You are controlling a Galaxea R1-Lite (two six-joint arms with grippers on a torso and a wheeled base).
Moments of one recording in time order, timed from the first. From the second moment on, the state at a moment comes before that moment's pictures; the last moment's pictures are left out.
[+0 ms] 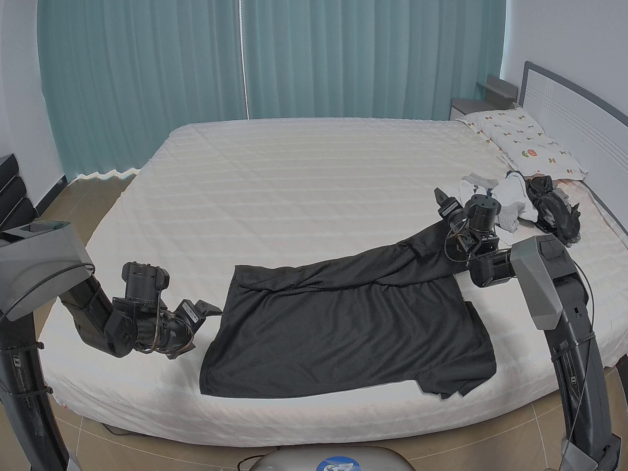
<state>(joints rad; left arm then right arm) -0.13 2.18 -0.74 -0.66 -0.21 -0.93 0.11 2.80 -2.00 -0.83 -0.17 0.75</state>
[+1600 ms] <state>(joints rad) -0.13 2.18 -0.74 -0.66 -0.21 -0.93 0.21 2.42 -0.68 -1.38 -0.03 1.06</state>
